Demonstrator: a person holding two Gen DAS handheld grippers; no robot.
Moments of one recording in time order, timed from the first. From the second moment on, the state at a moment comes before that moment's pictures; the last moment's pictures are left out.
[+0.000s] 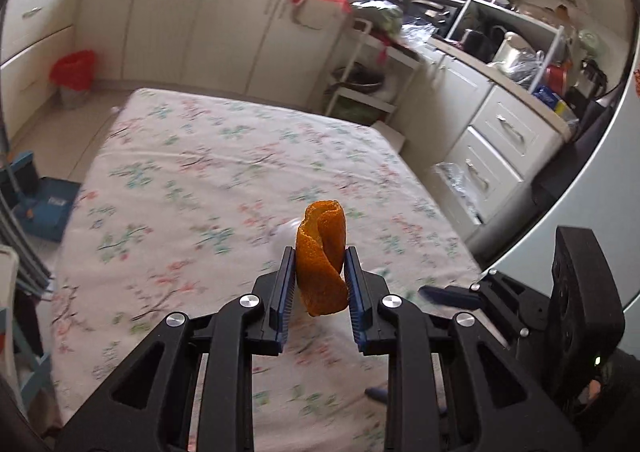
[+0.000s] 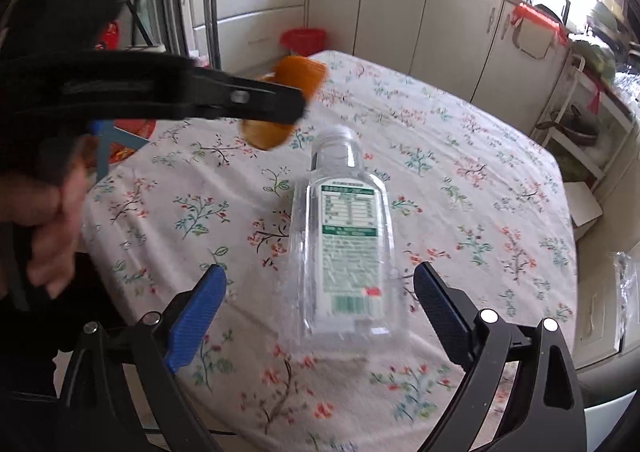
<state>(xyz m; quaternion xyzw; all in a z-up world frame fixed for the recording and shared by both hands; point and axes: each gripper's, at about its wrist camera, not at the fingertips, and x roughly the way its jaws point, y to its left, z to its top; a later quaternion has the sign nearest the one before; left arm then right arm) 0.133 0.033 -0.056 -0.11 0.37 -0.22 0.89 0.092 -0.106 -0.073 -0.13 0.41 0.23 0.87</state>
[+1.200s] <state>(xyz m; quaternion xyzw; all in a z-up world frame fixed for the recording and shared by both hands) 0.126 -0.015 -0.086 0.06 0.39 -0.18 0.90 0.080 -0.165 -0.062 -0.11 0.42 0.18 0.88</state>
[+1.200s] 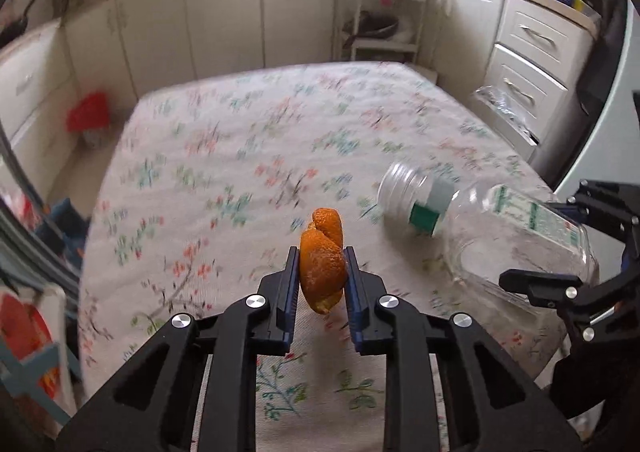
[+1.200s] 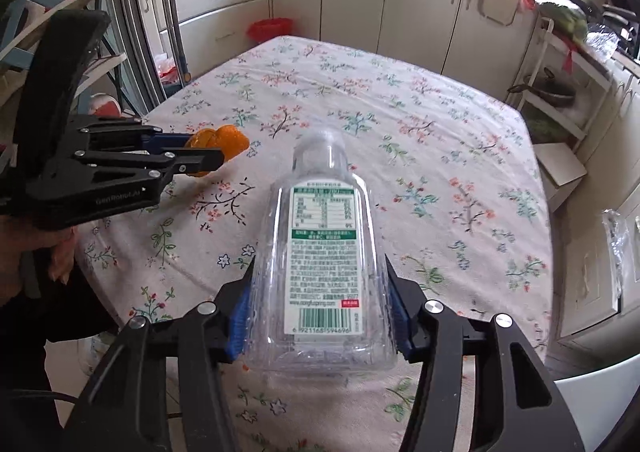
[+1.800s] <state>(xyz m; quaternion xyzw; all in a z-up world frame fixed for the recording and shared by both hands) 0.097 -0.064 -0.048 0.09 0.31 -0.23 0.92 0.049 -0.210 -0.055 -0.14 0.41 0.14 0.89</state>
